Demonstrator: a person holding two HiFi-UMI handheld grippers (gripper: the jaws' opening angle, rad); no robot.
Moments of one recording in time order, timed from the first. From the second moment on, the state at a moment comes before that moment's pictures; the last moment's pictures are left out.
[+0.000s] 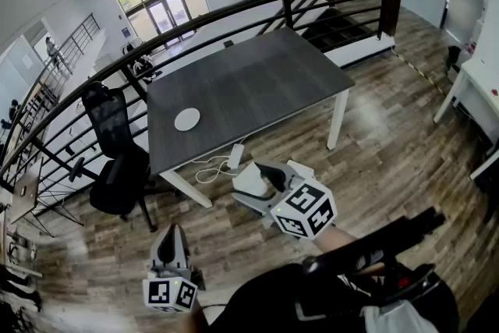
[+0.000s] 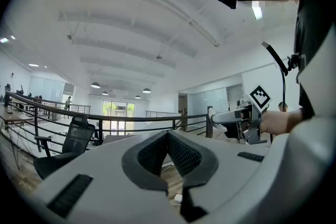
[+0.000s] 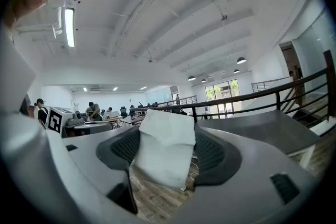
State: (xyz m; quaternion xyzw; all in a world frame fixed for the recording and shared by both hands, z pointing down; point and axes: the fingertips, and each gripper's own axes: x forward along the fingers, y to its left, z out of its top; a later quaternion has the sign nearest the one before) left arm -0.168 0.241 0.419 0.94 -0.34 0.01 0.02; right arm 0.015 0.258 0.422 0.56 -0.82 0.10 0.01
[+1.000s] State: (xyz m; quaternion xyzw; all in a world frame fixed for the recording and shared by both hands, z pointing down) left arm -0.160 0.249 0.418 0.95 -0.30 0.01 0.01; right arm 0.008 0.254 0.418 0.56 -0.82 0.10 0.00
